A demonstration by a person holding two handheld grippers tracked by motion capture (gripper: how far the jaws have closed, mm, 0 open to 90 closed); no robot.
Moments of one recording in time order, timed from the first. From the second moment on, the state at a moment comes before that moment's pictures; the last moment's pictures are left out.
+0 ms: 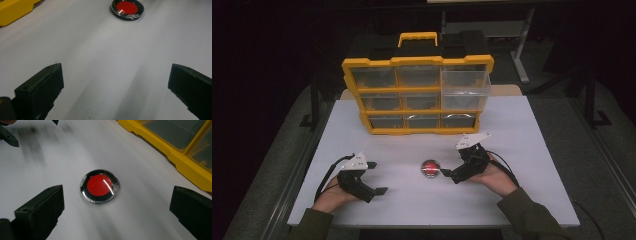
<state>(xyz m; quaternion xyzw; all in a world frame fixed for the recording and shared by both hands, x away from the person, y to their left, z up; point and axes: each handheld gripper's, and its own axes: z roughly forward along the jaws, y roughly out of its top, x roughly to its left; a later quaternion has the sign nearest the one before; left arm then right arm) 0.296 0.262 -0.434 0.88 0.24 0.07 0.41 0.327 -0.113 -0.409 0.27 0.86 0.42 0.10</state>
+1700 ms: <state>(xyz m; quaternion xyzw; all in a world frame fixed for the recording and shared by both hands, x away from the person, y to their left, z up) 0.297 0.262 -0.433 0.87 0.24 0.07 0.42 0.364 -0.056 -0.405 0.23 0.88 0.41 0.08</state>
